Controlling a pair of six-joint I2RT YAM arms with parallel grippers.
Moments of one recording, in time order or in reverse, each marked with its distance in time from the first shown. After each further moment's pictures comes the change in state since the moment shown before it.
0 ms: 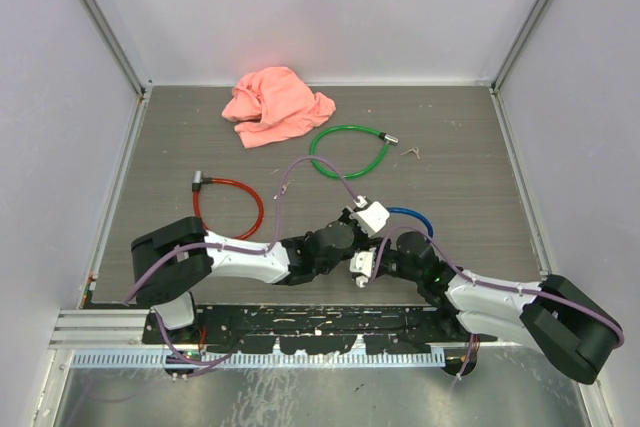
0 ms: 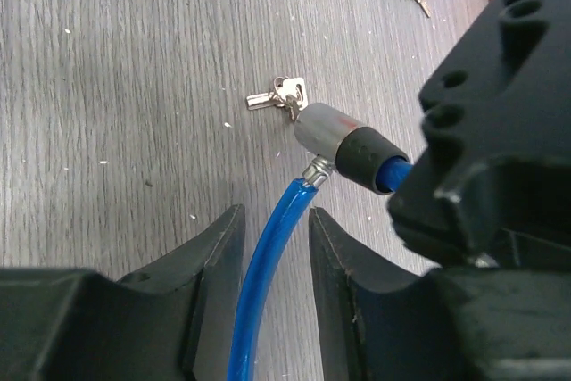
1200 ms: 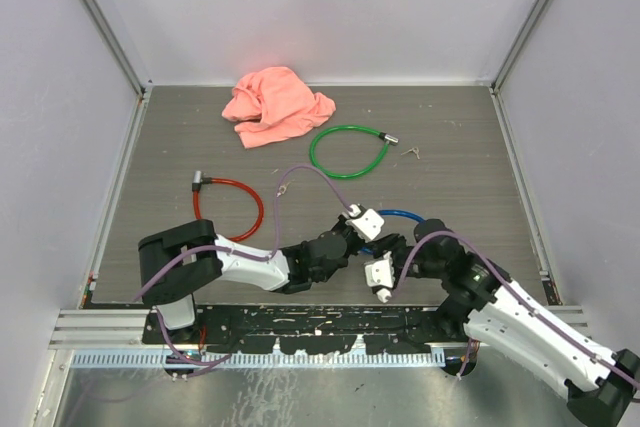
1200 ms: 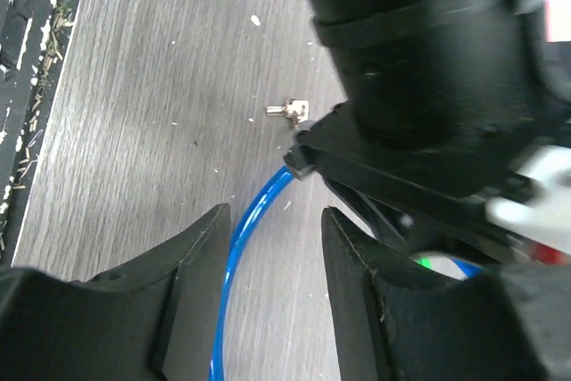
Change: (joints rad) left arm -0.016 0.035 -0.082 0.243 -0.071 0.052; right arm -0.004 -0.465 0.342 -0.979 -0.146 -0.224
